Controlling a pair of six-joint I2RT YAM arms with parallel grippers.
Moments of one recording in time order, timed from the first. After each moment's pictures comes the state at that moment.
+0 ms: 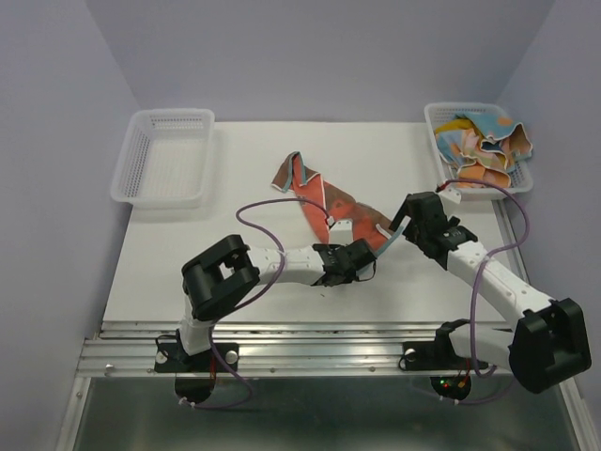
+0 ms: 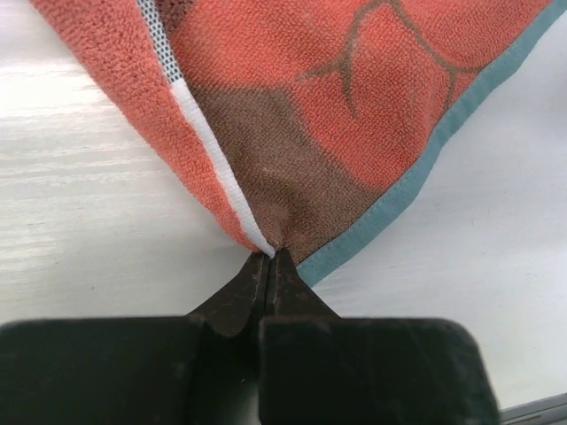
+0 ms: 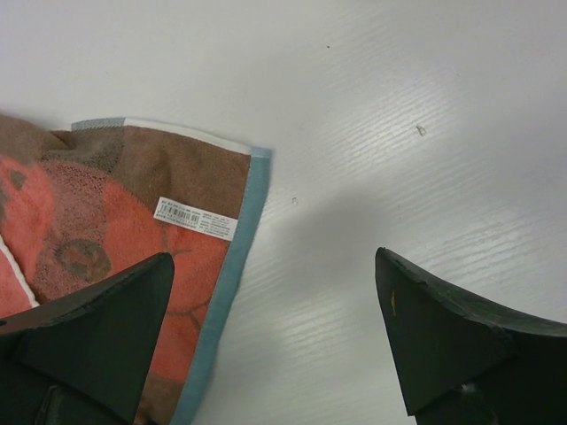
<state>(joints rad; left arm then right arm) -1.16 1.91 1.21 -0.36 -0.42 -1.05 0.35 1.15 0.74 -0.40 0.49 0.73</state>
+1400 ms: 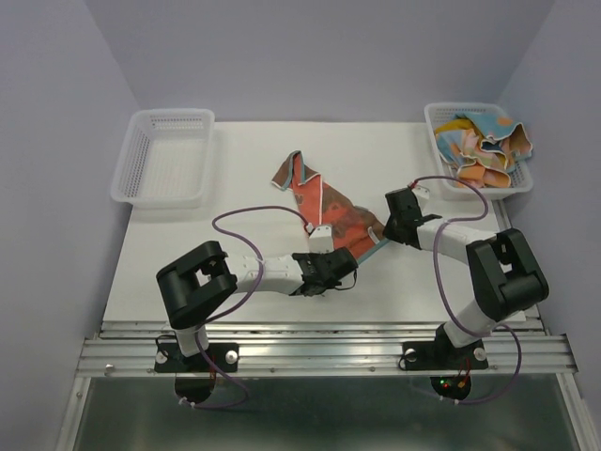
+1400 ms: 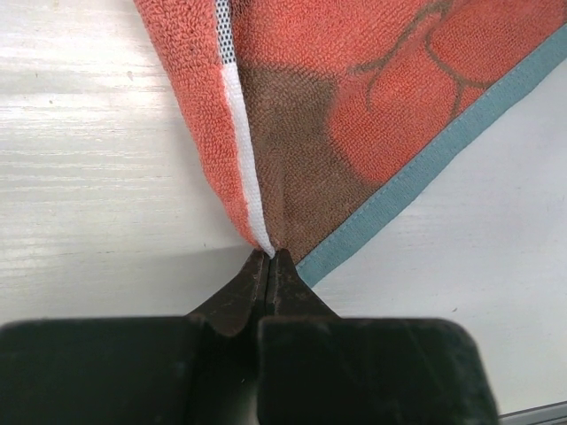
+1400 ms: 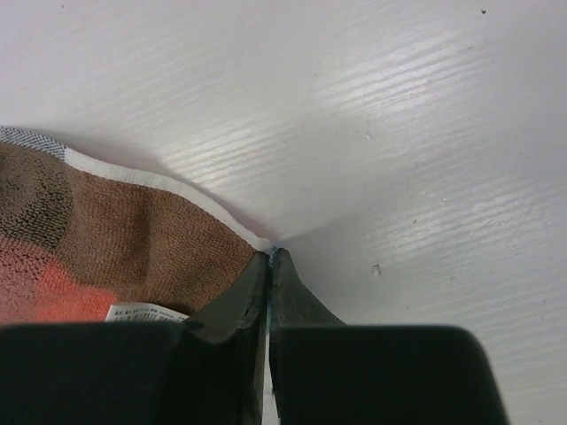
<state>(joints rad) -1.16 1.75 0.97 -0.28 -0.48 -1.08 0.35 1.60 0.79 -0.14 0.32 0.67</state>
